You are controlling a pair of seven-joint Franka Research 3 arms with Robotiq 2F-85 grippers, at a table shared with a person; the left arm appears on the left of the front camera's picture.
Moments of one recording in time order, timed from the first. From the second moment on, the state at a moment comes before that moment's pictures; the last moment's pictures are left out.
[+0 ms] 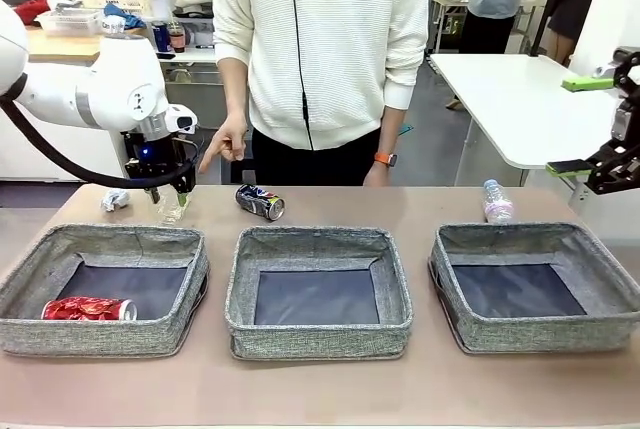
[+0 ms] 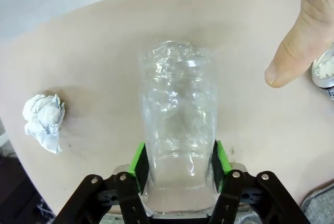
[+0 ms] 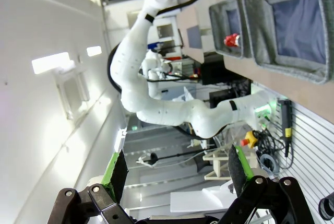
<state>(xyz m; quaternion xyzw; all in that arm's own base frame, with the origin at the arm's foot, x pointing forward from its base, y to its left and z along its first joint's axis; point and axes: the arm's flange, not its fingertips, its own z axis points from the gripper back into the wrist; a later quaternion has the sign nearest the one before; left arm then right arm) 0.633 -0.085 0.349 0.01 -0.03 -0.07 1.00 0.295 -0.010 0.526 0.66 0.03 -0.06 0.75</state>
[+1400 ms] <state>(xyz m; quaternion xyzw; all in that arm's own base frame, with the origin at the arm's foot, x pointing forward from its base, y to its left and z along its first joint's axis) 0.557 -0.069 0.507 0.00 -0.07 -0.01 1.00 0.295 -0.010 0.526 0.66 0.03 -0.06 0.75</state>
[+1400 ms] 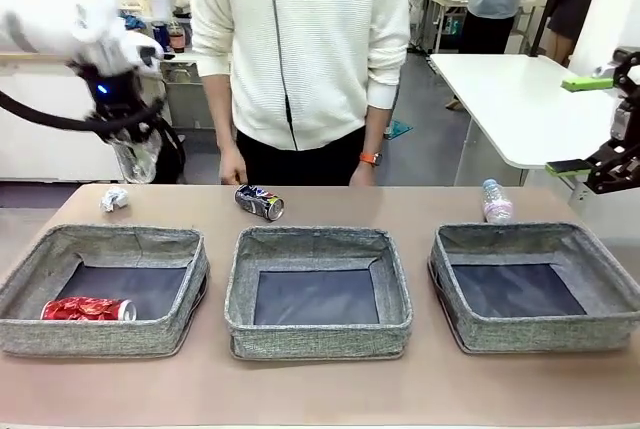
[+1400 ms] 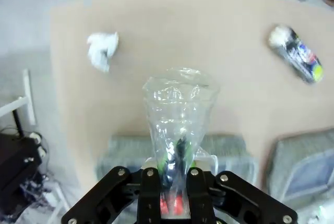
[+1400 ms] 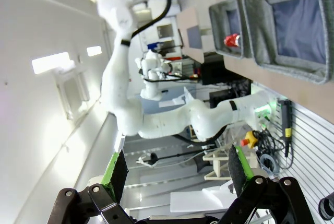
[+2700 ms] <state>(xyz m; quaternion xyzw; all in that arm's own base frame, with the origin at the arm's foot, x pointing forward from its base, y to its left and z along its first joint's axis) 0.310 -0.144 0.626 -0.16 -0.06 -0.04 0.98 0.295 -0.010 0.526 0.66 0.03 -0.06 0.75</state>
